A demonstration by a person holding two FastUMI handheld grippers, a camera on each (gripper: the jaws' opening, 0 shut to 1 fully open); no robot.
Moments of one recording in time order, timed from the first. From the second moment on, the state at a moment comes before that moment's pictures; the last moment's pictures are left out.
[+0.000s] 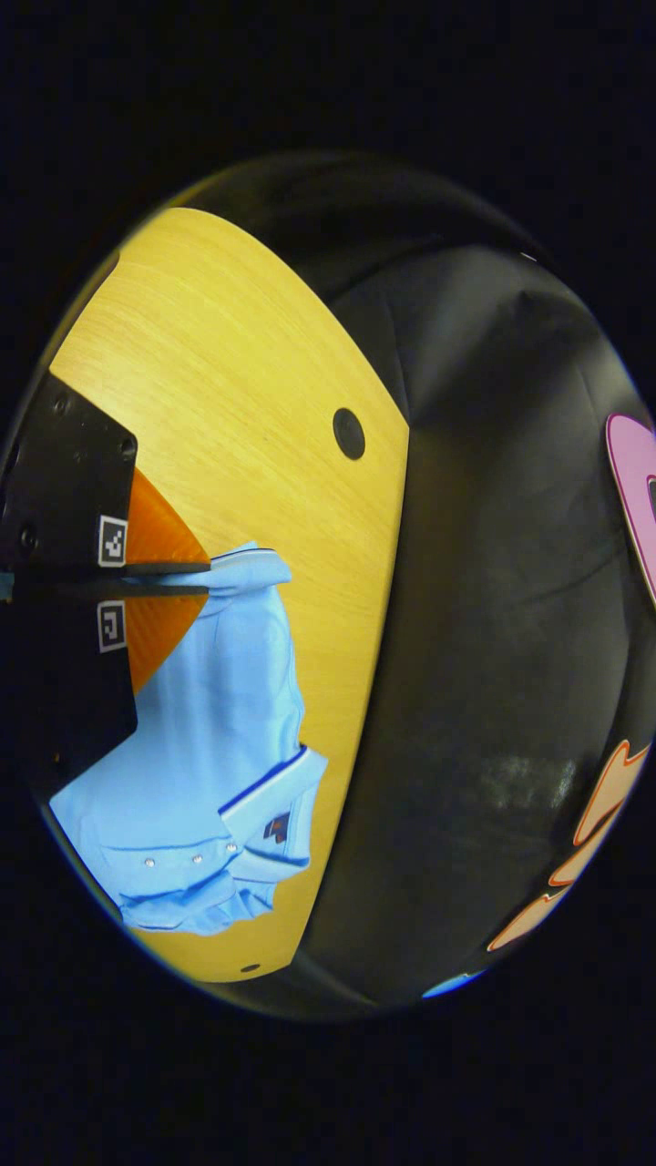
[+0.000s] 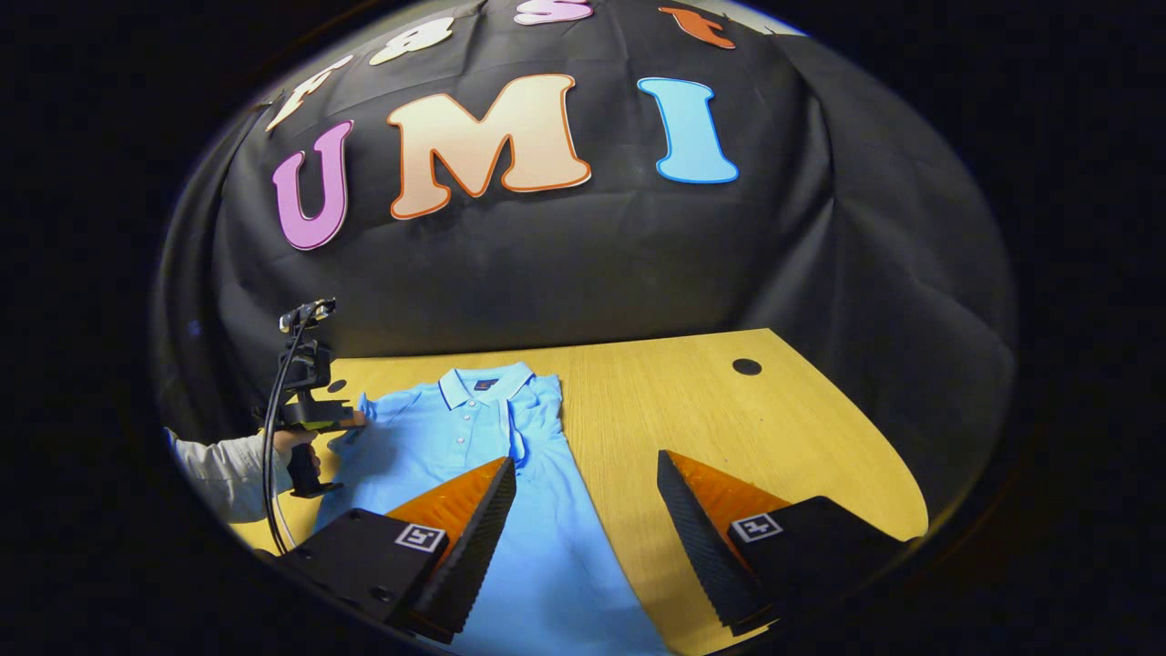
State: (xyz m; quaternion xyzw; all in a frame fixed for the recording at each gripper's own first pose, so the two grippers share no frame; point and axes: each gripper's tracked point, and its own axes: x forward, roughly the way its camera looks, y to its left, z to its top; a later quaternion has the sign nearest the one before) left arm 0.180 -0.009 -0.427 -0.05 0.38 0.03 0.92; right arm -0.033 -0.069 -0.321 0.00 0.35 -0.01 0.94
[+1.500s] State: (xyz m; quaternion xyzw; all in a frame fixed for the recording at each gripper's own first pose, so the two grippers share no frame) left arm 0.124 -0.155 -0.340 -0.03 0.31 -0.07 0.95; right arm -0.027 -0.118 -0.315 0.04 0.33 0.05 0.94
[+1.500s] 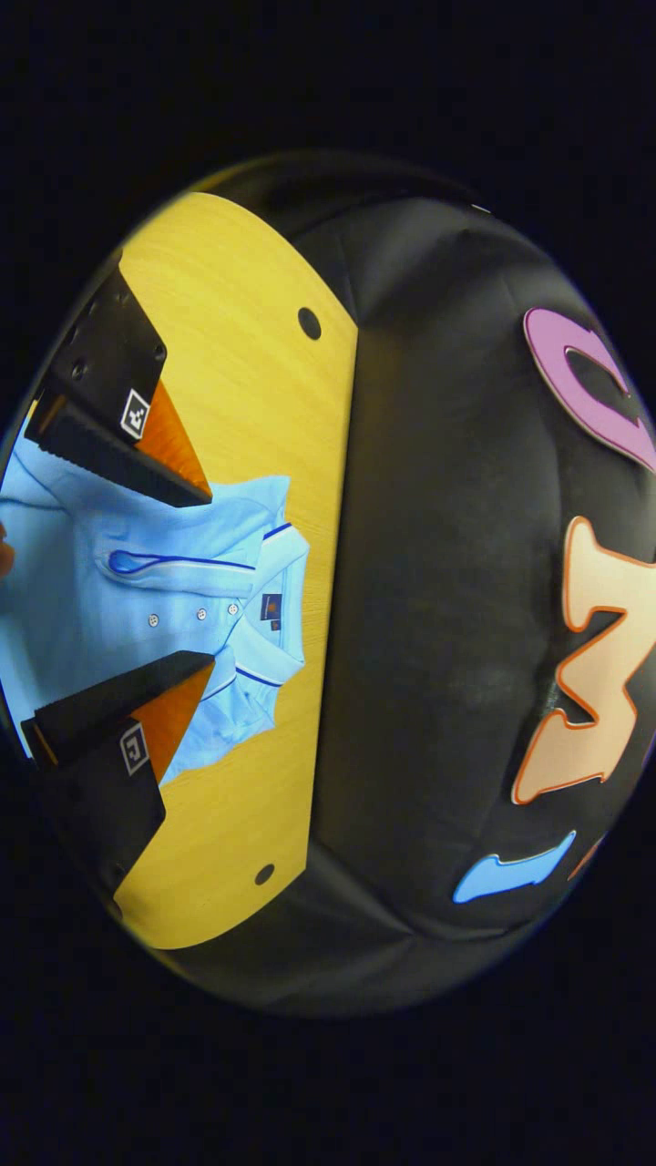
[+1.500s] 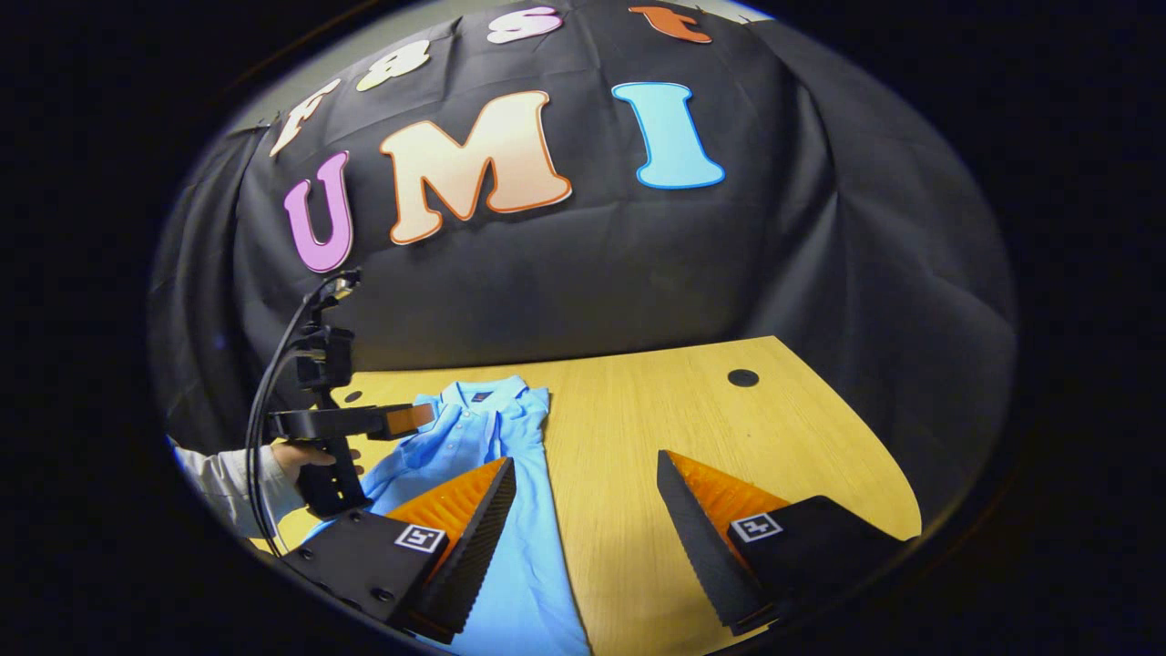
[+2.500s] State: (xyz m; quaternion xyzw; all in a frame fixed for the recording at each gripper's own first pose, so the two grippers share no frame) left arm -0.143 -0.032 -0.288 0.04 0.29 -0.07 0.95; right arm -0.165 -0.081 -0.310 -0.01 0.34 0.09 0.94
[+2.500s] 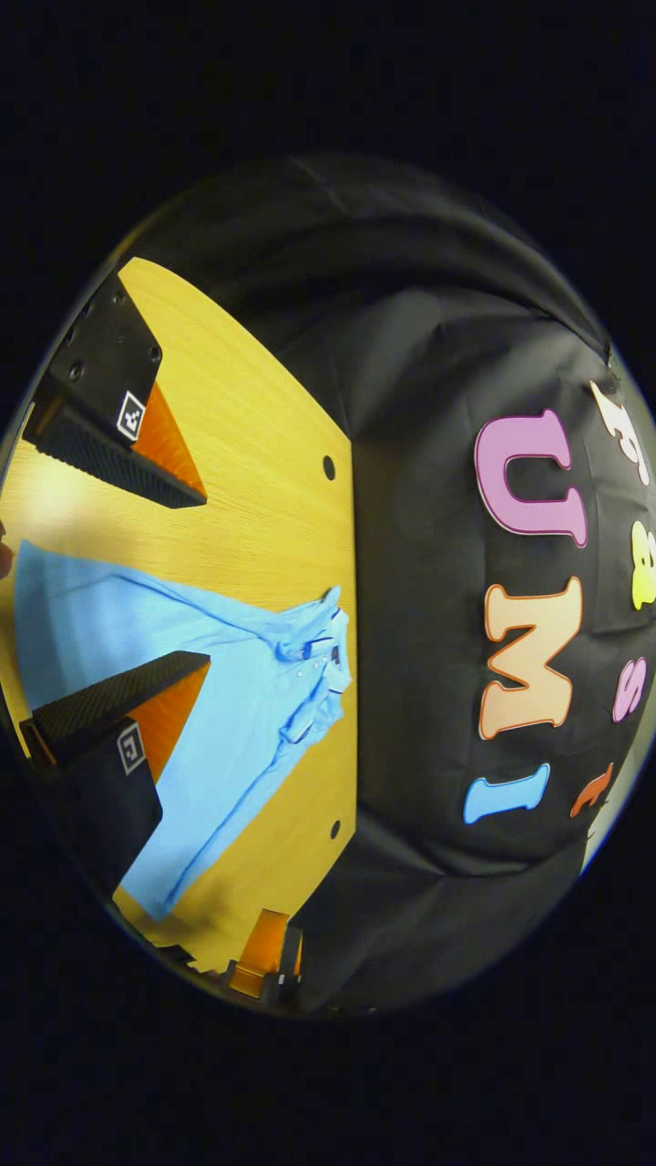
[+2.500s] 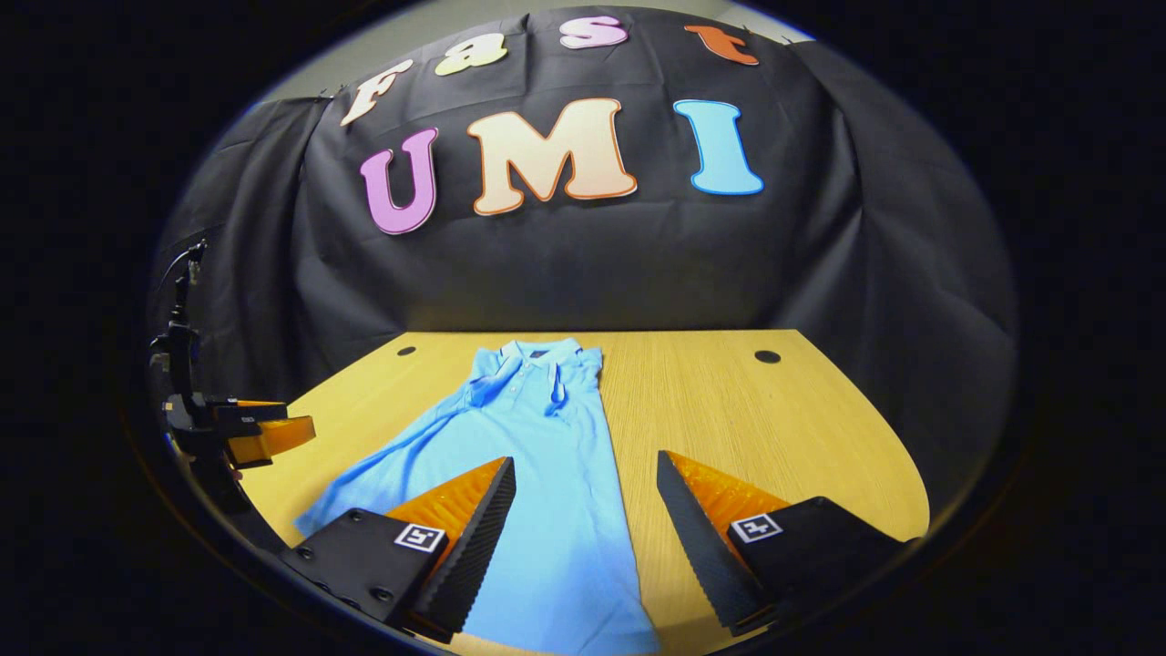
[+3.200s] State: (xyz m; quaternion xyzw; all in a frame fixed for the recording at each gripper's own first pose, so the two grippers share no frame) left arm -0.244 -0.036 -0.365 0.06 0.37 -0.10 0.92; right arm -0.269 -0.111 -0.371 -0.03 0.41 0.07 0.91
